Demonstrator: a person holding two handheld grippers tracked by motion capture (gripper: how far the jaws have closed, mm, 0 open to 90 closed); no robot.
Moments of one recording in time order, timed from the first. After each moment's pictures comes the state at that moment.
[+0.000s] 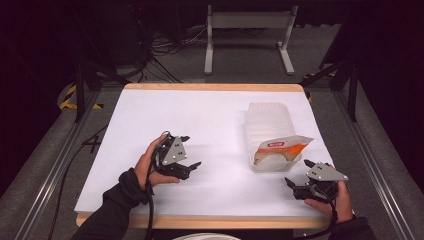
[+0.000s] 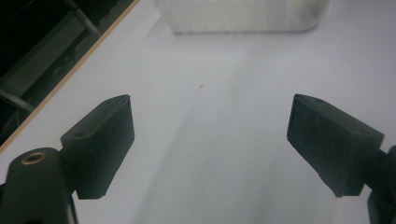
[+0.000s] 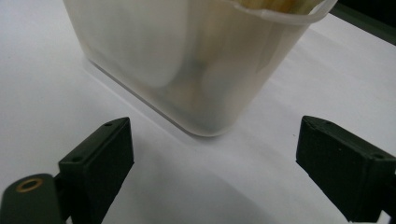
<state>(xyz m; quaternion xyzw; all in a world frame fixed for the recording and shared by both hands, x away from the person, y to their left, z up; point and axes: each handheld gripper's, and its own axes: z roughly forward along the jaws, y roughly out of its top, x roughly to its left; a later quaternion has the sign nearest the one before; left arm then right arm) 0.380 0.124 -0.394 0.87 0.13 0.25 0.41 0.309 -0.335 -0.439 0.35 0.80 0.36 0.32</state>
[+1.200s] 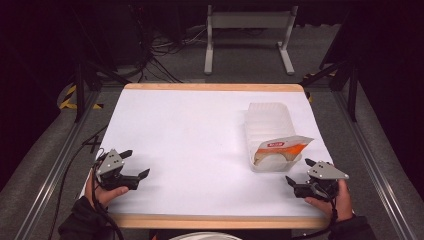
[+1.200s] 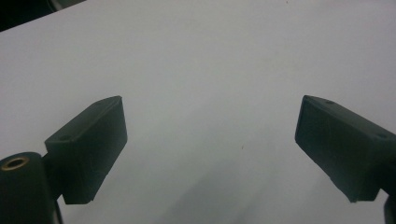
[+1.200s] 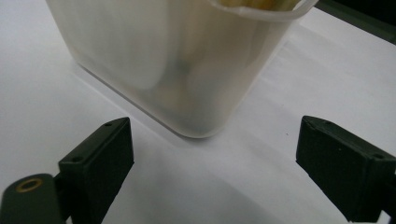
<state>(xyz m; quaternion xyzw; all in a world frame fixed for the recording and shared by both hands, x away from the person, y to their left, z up) 0.350 0.268 -0.442 0.80 0.33 0.21 0.46 0.312 -0.339 -0.439 0.37 0.80 0.36 0.32</state>
